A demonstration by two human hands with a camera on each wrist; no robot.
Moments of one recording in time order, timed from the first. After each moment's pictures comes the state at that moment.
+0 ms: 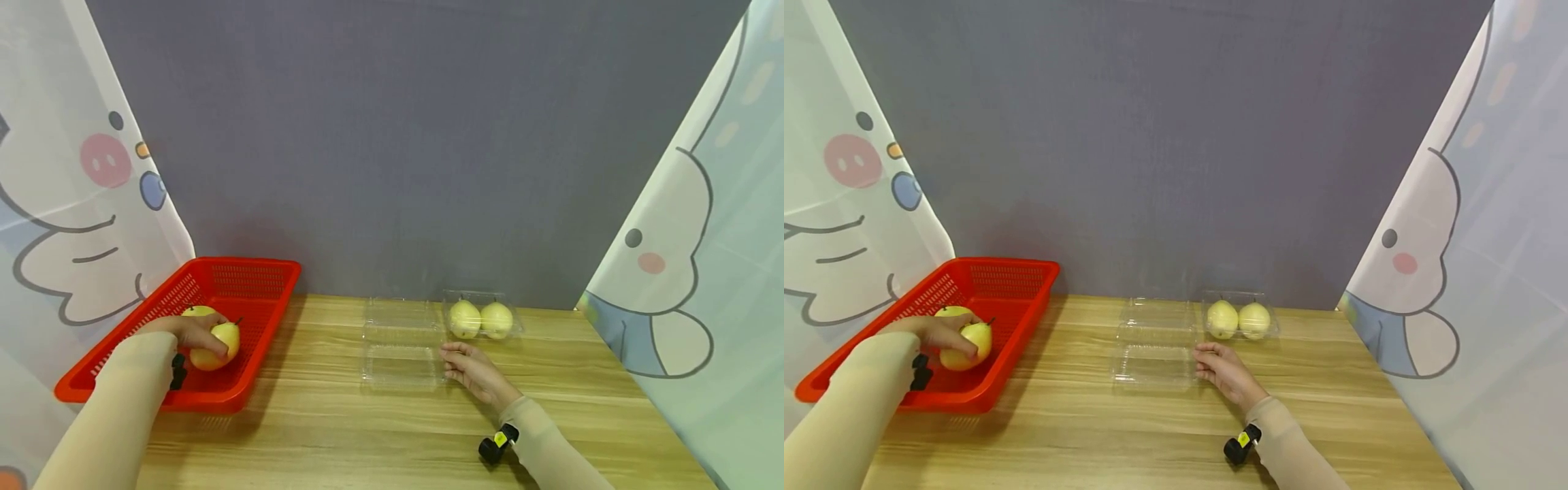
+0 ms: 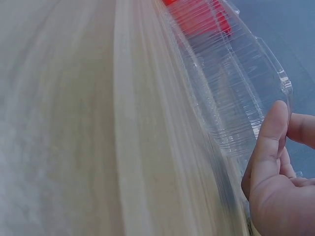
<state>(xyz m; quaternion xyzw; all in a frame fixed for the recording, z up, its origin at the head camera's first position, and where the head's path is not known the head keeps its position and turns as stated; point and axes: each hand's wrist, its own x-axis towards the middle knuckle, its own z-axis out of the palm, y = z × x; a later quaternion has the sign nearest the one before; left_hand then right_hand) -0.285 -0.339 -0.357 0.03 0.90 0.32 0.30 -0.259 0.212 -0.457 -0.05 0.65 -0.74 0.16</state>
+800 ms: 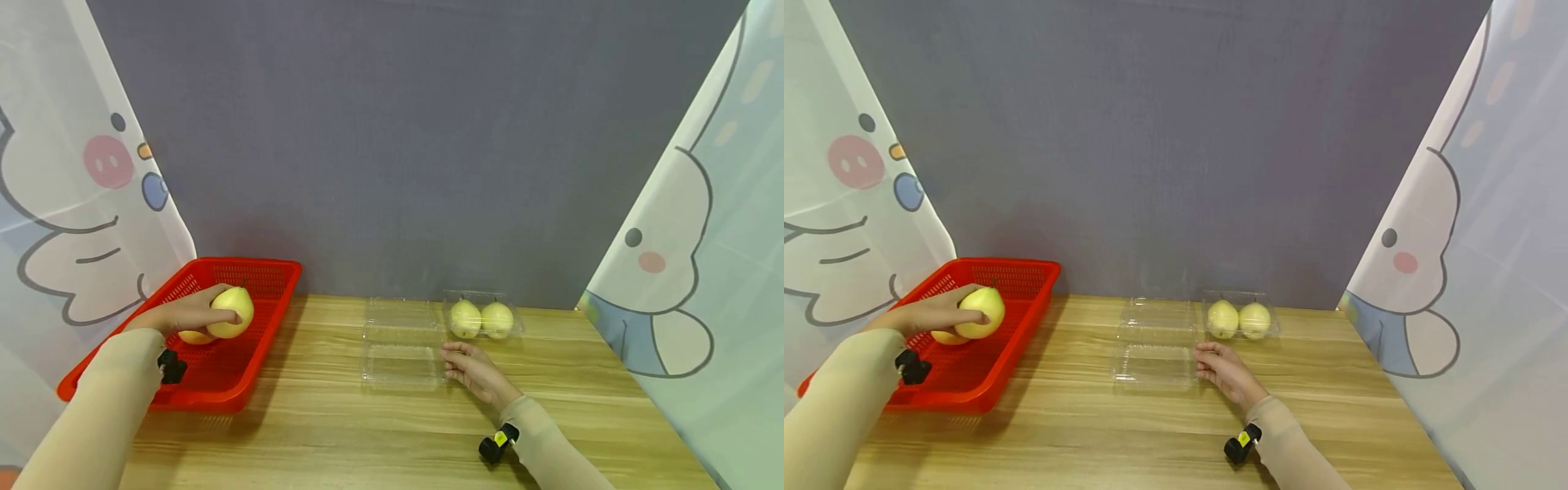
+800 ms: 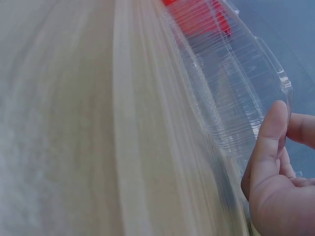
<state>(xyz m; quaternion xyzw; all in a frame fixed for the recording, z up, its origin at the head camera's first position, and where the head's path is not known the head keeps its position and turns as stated) -0.284 -0.332 -0.337 0.15 0.90 0.39 0.14 -0.258 0.213 -0.456 -0.05 0.64 -0.75 0.16</state>
